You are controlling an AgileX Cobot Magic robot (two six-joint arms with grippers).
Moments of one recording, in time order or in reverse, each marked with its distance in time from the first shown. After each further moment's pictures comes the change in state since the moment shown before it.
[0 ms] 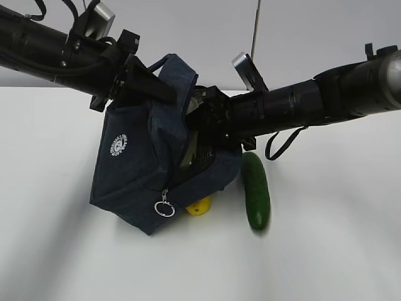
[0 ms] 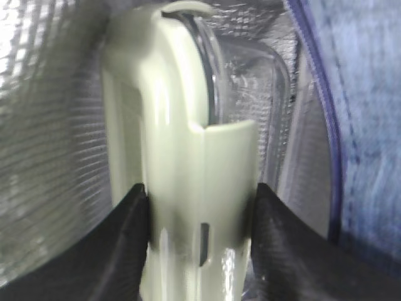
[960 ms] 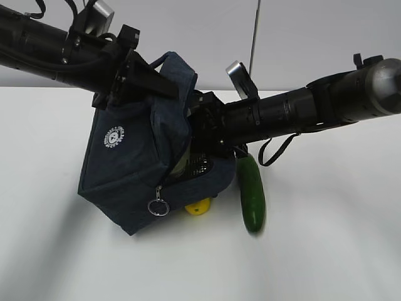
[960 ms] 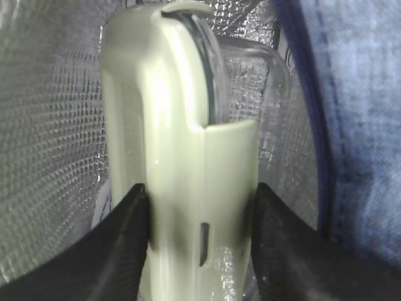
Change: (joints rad) left arm 0.000 0.000 0.000 -0.034 -0.002 0.007; right arm 0.000 0.061 -0.028 0.013 0.089 -0.002
